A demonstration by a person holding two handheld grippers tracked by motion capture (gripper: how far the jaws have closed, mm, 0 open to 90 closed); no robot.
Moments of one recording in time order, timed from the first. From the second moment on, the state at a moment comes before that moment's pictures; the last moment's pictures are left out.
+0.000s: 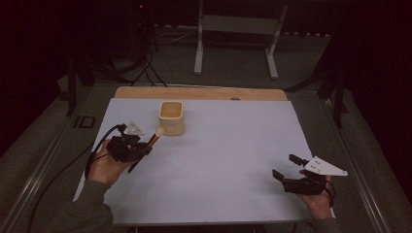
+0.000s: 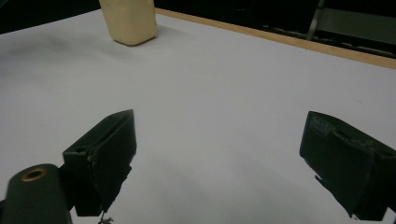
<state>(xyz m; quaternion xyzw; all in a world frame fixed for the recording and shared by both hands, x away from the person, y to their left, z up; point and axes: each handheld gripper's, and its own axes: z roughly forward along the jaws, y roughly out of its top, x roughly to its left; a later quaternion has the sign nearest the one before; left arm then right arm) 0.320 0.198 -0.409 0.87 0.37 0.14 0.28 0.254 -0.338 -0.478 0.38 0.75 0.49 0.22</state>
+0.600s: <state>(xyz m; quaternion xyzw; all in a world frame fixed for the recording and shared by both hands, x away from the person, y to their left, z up) 0.321 0.210 -0.402 0.81 0.42 0.21 0.35 0.254 -0.338 -0.478 0.38 0.75 0.49 0.22</state>
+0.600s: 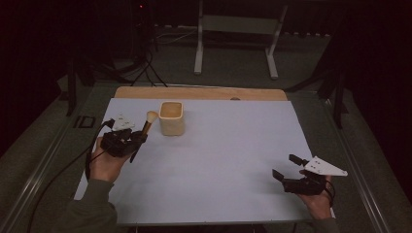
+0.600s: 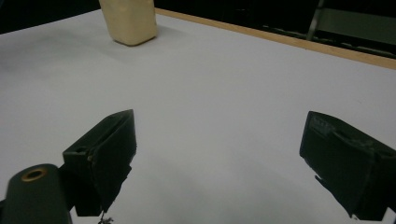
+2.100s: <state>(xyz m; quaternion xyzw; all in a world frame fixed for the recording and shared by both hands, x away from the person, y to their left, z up) 0.324 0.215 -0.399 0.75 0.38 0.26 0.47 0.254 -0.338 -0.478 0.38 0.75 0.49 0.22</state>
